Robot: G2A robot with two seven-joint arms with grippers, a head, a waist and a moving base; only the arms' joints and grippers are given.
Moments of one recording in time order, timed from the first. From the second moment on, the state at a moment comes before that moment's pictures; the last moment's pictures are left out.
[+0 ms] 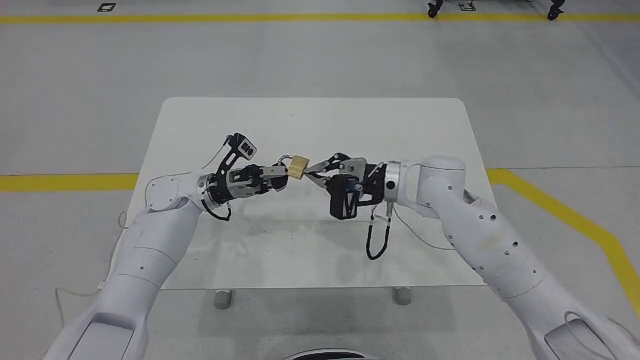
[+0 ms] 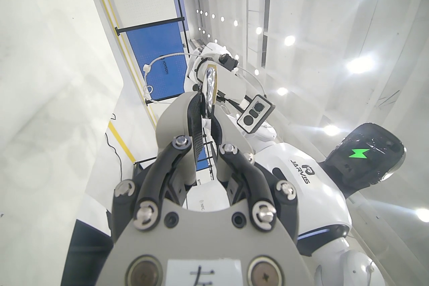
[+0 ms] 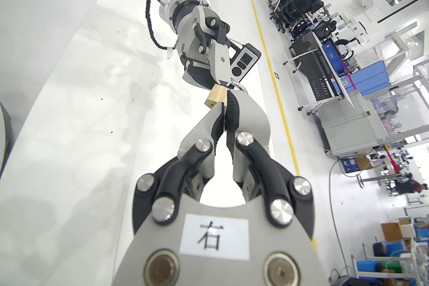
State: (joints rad) left arm 0.99 -1.19 -1.11 -0.93 -0.82 -0.37 -1.45; right arm -1.10 -1.11 0.97 -1.66 -1.72 -0.77 -0.25
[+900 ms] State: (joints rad) left arm 1.00 -1.19 -1.13 -0.94 -0.82 -0.38 -1.44; right arm -1.09 -1.11 1.00 -1.60 -1.53 -0.83 -0.27
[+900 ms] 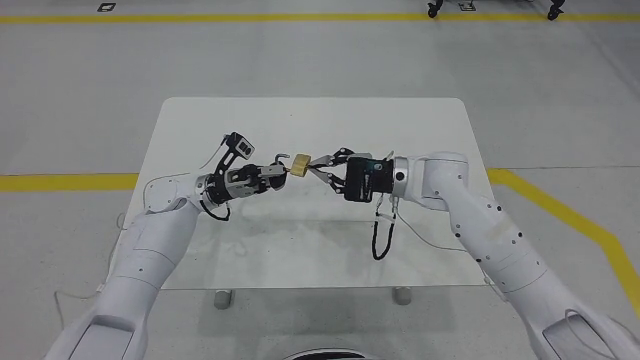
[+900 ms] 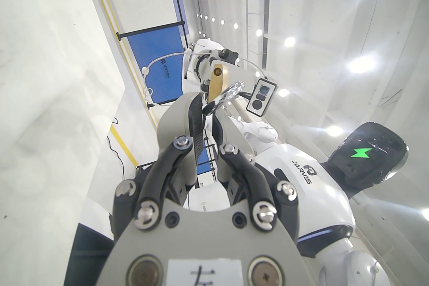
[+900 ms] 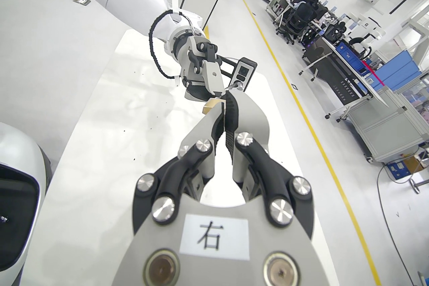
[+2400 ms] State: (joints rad) left arm 0.96 -1.19 -1.14 -0.86 -0.85 -0.34 -1.48; right arm -1.12 -1.10 1.05 -1.57 -1.48 -0.80 -0.28
